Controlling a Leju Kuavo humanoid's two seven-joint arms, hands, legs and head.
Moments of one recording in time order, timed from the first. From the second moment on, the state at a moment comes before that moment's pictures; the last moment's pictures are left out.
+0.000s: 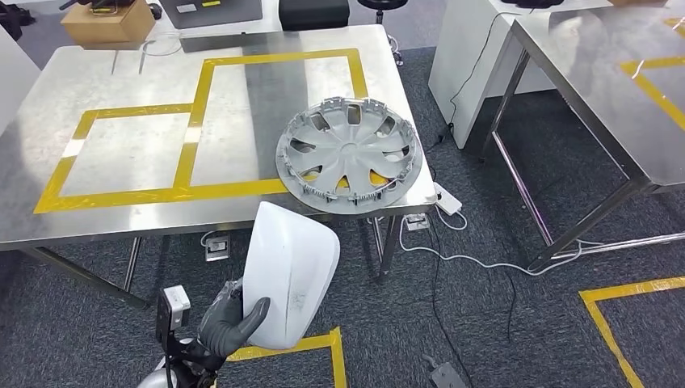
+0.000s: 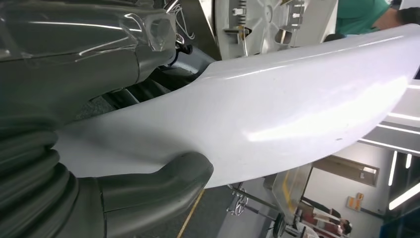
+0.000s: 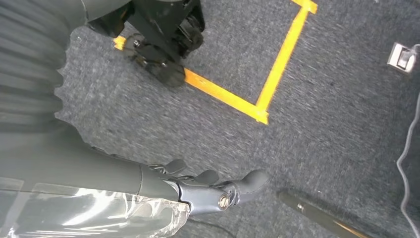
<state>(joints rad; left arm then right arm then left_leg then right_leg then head) 0.08 0.18 -0.56 -1.49 0.22 -0.04 -0.47 0.13 -0.23 0.69 -0.89 -0.33 -0.32 -0.25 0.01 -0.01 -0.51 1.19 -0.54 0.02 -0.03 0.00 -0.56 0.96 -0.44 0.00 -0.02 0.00</state>
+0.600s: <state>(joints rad) 0.09 0.17 -0.55 -1.49 0.22 0.04 -0.38 0.13 -0.22 0.69 -0.88 -0.33 -0.34 -0.25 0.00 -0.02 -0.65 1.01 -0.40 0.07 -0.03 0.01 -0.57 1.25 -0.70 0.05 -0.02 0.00</state>
